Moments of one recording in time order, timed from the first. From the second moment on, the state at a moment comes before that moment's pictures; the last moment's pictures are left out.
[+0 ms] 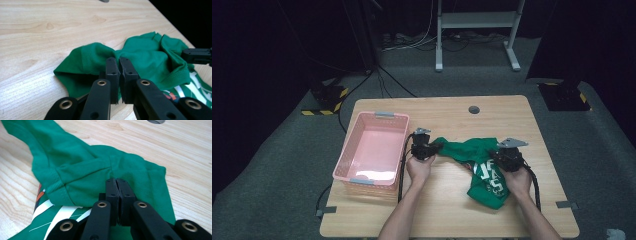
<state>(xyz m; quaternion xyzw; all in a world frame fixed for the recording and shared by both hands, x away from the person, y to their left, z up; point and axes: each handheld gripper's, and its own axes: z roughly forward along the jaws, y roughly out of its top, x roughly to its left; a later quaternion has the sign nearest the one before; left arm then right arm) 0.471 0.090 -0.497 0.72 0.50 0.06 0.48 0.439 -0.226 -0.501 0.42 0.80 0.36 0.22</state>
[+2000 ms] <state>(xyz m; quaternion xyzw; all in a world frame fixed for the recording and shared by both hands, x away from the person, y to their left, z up) 0.473 0.076 -0.506 0.75 0.48 0.07 0.45 0.442 -0.225 -0.509 0.40 0.81 0.38 0.19</state>
